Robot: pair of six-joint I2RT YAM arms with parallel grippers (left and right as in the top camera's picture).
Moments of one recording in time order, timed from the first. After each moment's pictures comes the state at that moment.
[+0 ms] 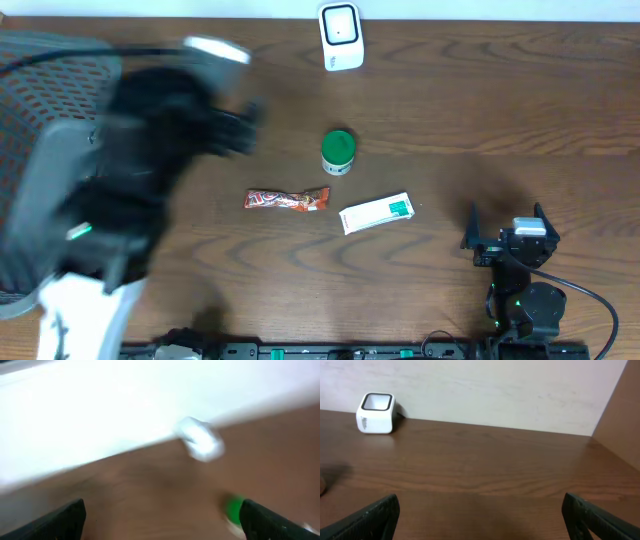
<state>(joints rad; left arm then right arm) -0.23 1.13 1.46 -0.73 -0.03 0.11 -0.05 0.02 0.01 -0.07 0.02 -0.10</state>
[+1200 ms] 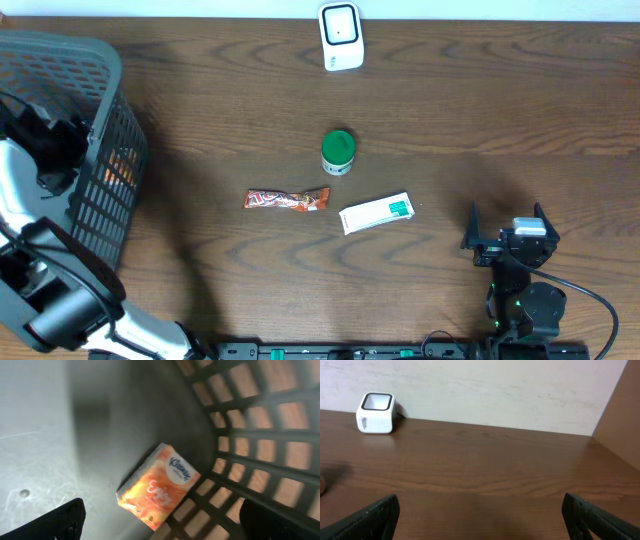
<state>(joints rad) 0.65 1.85 1.46 -0.85 0.35 -0.20 -0.05 0.02 0.01 -0.07 0.02 -0.10</state>
